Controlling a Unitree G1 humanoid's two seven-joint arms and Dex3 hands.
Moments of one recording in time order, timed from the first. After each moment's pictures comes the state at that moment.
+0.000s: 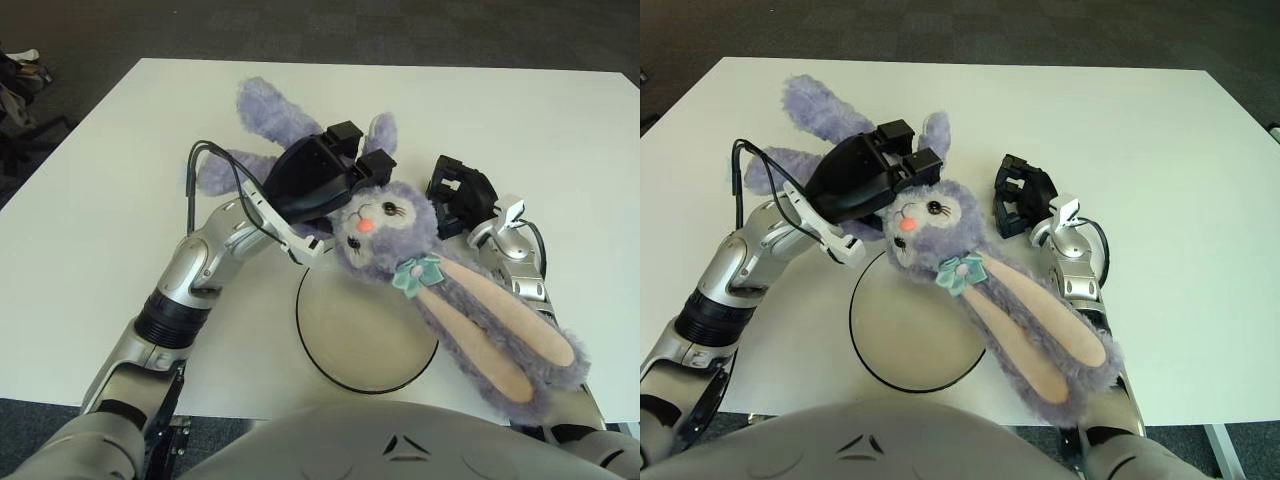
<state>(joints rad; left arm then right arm) -0.37 0.38 -0.30 -0.27 0.86 -0.48 -0.13 -0.27 -0.20 -0.08 0.30 0.15 -0.01 0.28</state>
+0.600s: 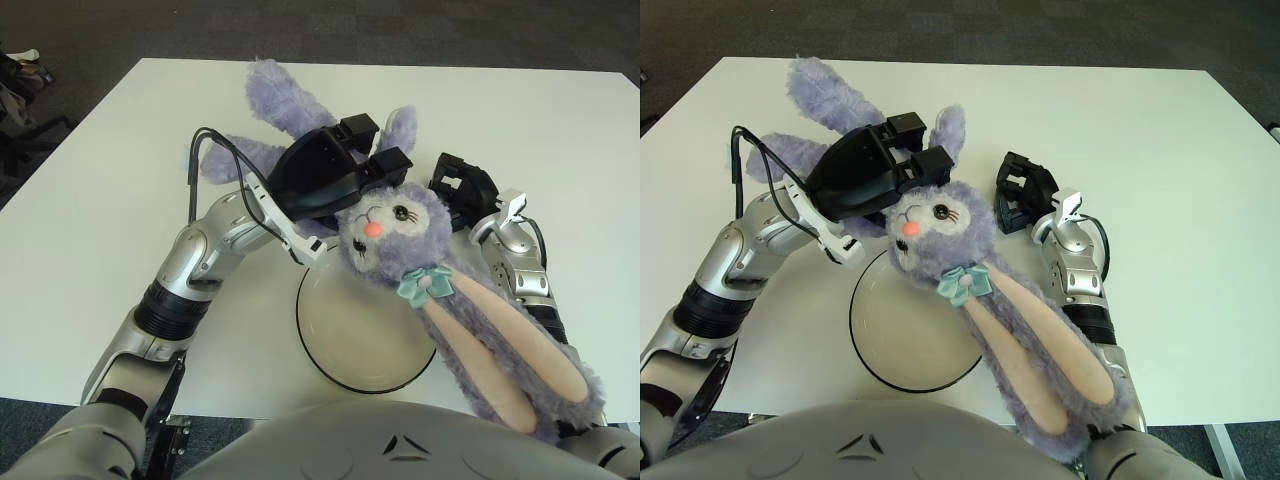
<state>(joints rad) -0.42 0.39 -0.31 -0.32 0.80 -0.51 -0.18 -0.29 -0.21 -0.09 0.29 0.17 0.07 0.29</state>
